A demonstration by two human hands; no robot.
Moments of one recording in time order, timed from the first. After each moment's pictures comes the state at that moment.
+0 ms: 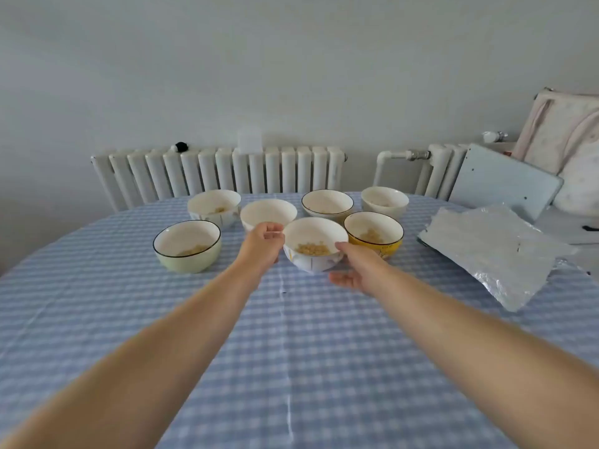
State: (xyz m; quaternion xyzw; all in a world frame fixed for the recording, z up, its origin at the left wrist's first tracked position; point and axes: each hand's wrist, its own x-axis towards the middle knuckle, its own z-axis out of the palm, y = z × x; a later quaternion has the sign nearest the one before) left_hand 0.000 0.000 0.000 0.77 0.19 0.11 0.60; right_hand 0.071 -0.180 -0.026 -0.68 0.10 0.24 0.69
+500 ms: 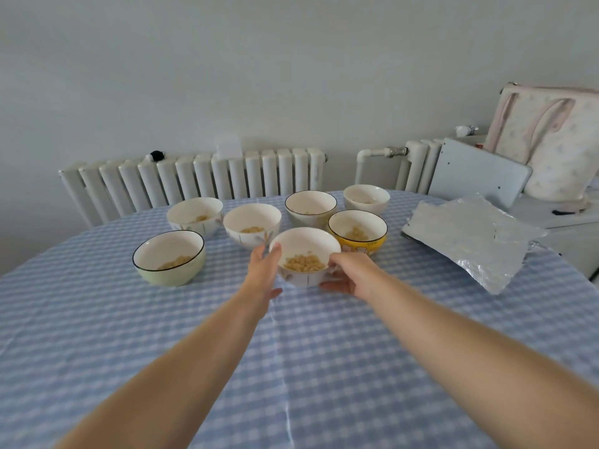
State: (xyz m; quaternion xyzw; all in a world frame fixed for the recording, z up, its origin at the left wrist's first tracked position) left_hand -0.007 -0.028 -0.022 0.65 0.24 0.05 0.72; right_hand 0.055 -0.186 -0.022 -0.67 0.10 0.22 0.70
